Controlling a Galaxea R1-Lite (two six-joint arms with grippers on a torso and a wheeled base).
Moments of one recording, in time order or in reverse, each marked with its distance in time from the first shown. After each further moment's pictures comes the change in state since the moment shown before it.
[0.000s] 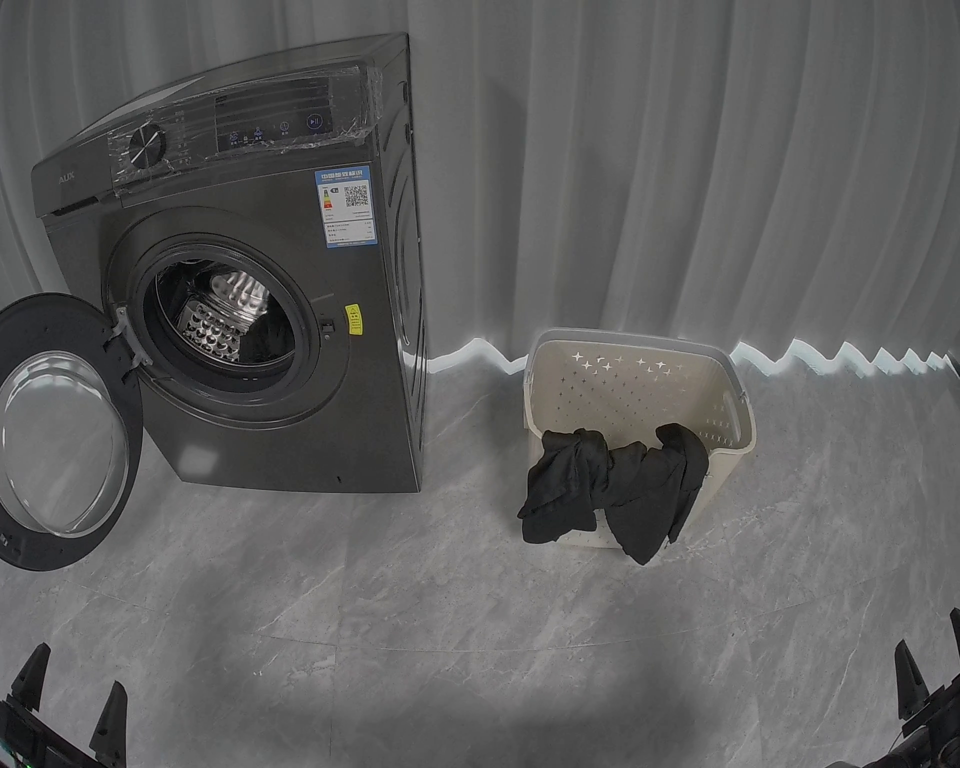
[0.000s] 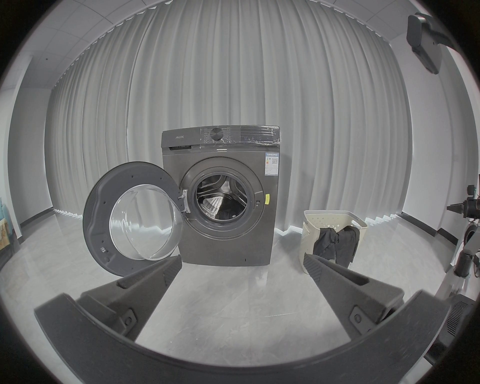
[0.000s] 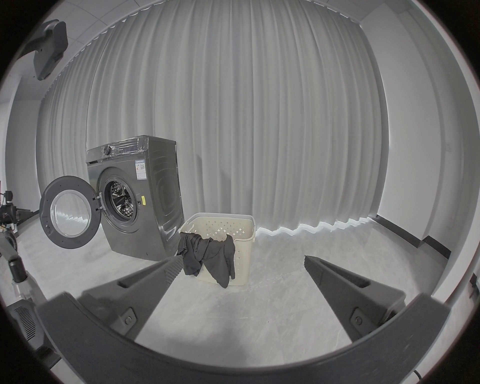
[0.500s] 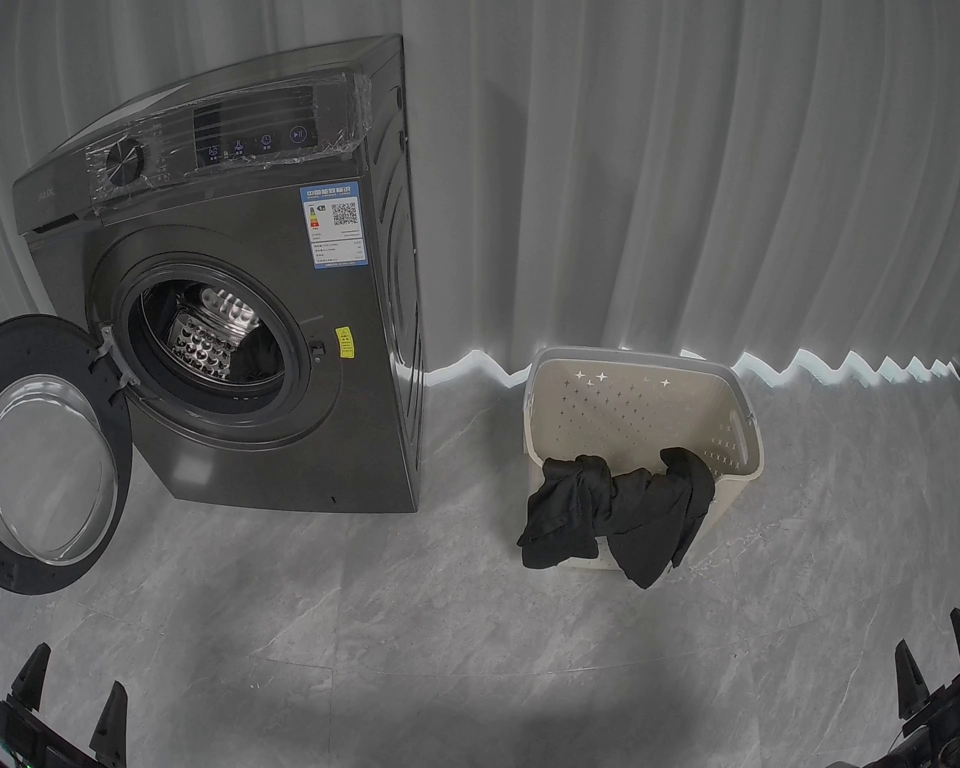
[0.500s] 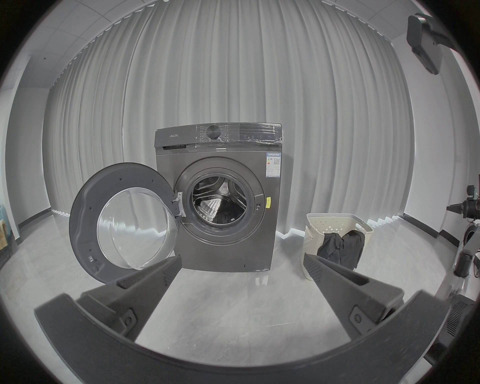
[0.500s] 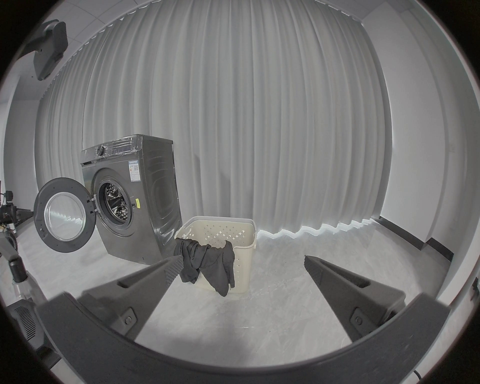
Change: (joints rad) left arm 0.001 0.000 0.000 -0.001 0.000 -0.001; right arm 0.000 0.000 0.000 0.000 0.000 0.000
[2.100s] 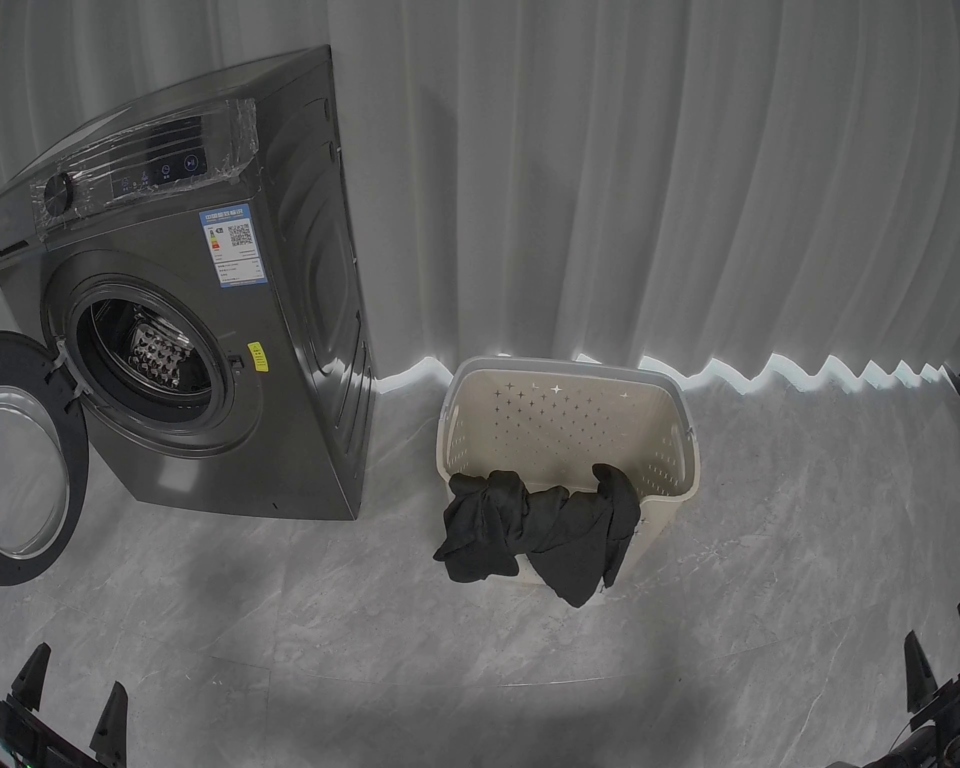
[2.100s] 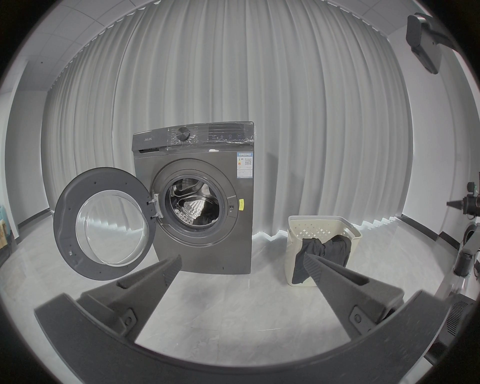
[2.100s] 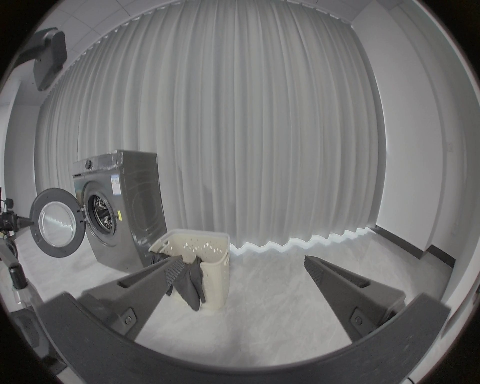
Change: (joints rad) left arm 0.000 0.001 0.000 0.000 -0.001 0.003; right arm -0.001 0.000 -0.007 -0.033 -0.006 0.009
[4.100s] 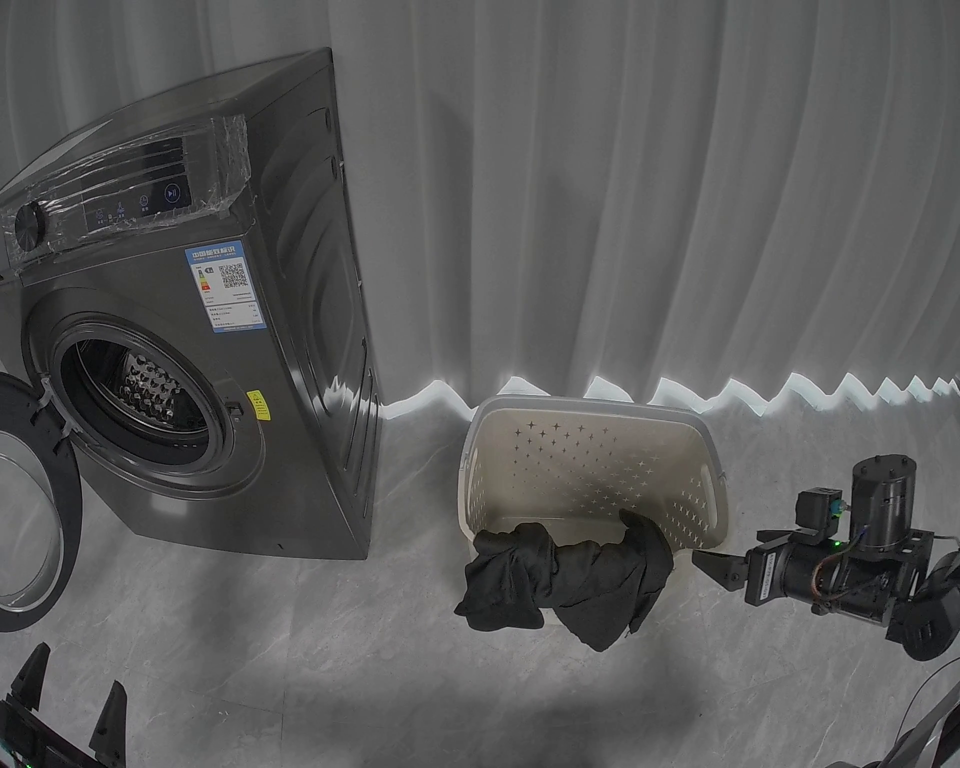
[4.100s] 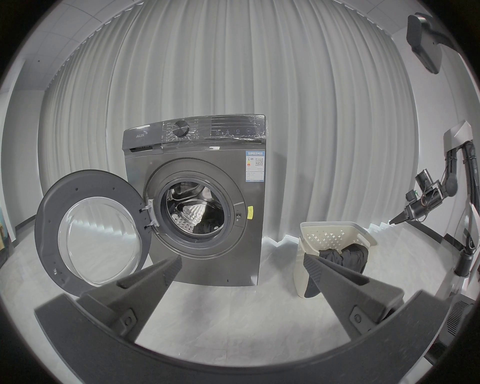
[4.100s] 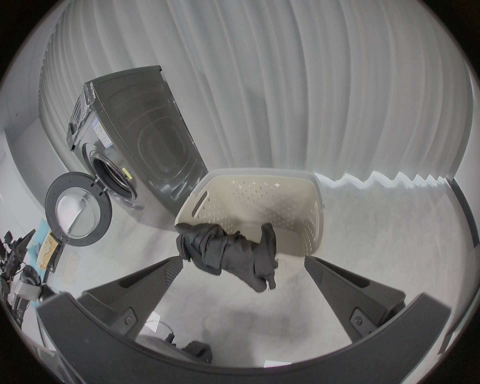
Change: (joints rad) left arm 0.001 0.000 0.000 0.001 0.000 0.000; right arm 0.370 1.614 -0.263 -0.813 0.041 0.169
